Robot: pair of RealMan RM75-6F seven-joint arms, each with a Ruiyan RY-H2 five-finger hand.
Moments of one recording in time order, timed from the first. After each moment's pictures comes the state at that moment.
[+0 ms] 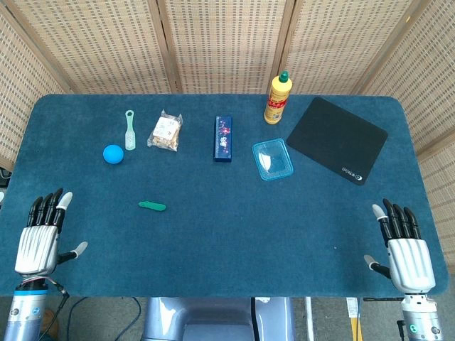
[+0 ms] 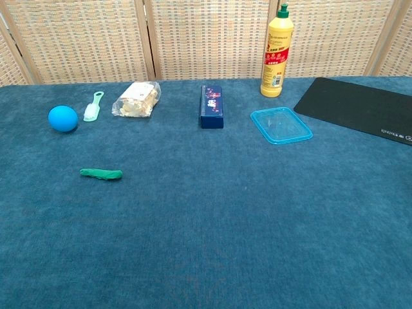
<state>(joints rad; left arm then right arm) -0.17 -1.30 0.01 -1.77 1.43 1.62 0.32 0.05 -1.19 0.07 -1.75 -1.57 1.56 -0.24</state>
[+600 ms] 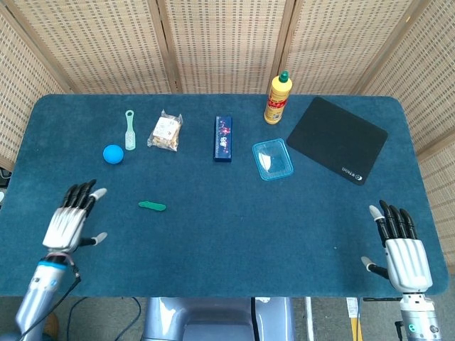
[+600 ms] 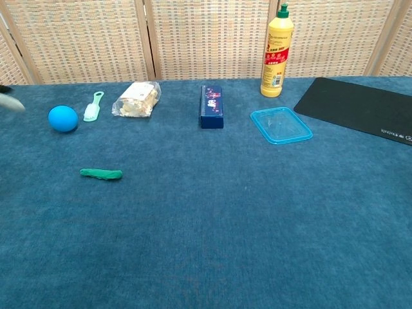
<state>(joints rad) -0.34 -1.36 -0.07 -1.53 1.39 1.27 0.17 0.06 -1.18 0.07 -1.77 -1.55 1.53 -0.23</state>
